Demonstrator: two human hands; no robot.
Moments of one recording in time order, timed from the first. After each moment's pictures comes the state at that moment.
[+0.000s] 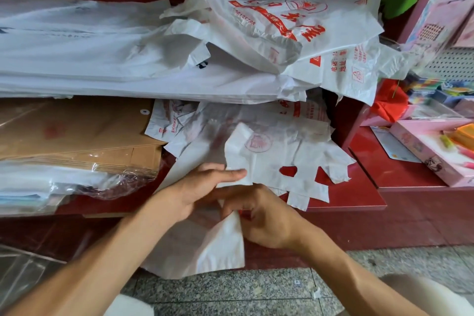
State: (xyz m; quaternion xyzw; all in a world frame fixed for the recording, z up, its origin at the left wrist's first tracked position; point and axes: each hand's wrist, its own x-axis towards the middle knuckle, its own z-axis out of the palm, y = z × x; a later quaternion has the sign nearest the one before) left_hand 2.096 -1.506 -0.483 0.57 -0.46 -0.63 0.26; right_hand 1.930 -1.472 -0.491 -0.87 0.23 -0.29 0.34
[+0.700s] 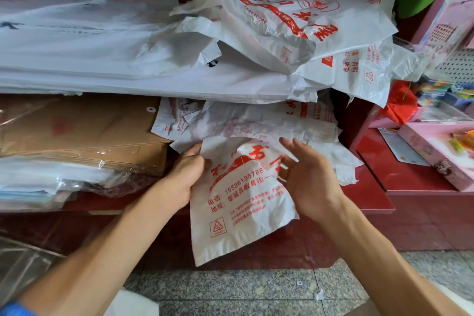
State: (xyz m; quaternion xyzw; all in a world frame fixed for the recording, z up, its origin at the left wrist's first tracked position) left_hand 2.117 -1.536 -0.496 0.60 -0.39 -0.54 0.44; right_hand 1.890 -1.510 -0.480 -0.26 0.35 -0.50 0.75
